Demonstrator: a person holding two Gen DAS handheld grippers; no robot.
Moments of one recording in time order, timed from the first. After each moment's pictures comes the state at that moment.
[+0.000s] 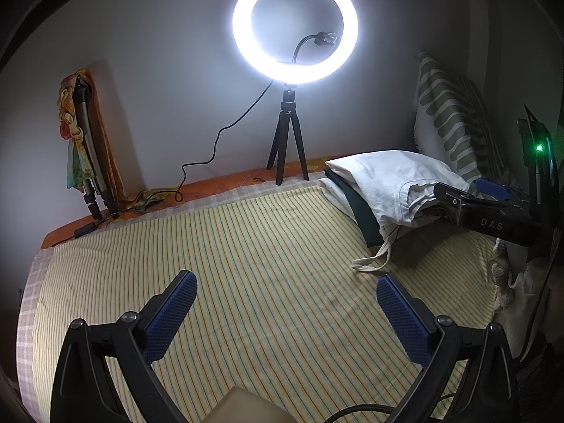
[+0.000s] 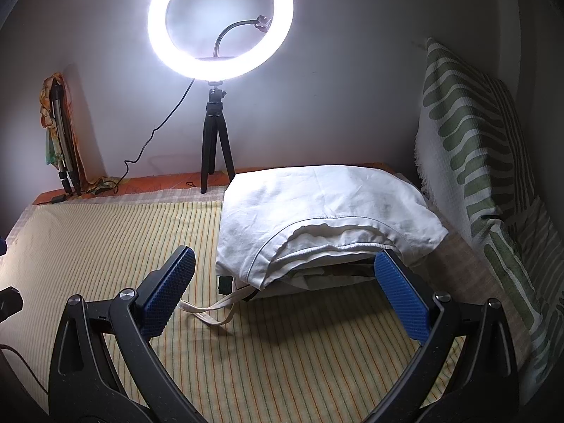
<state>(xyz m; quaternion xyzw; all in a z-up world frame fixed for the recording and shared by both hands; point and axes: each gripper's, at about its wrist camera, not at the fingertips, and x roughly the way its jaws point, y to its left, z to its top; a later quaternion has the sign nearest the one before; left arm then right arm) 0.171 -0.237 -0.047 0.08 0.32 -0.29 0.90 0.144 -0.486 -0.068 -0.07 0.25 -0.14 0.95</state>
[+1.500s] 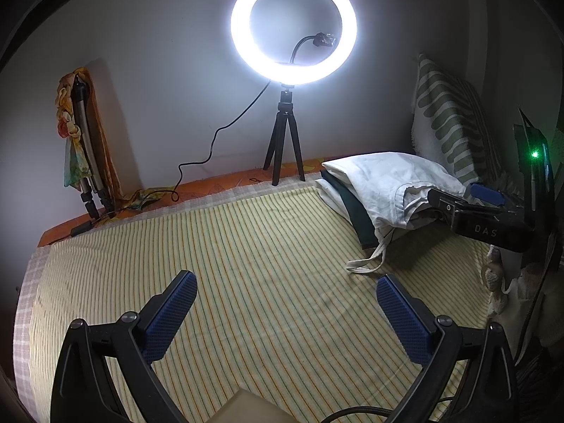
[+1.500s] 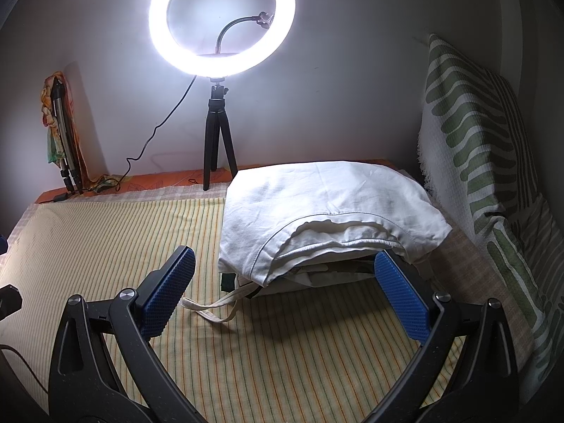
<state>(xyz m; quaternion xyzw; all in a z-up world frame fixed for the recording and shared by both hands) 0.172 -0.239 -0.045 0.07 0.33 -0.30 0.90 0.144 -0.486 -0.073 -0.07 0.26 -0.14 0.95</state>
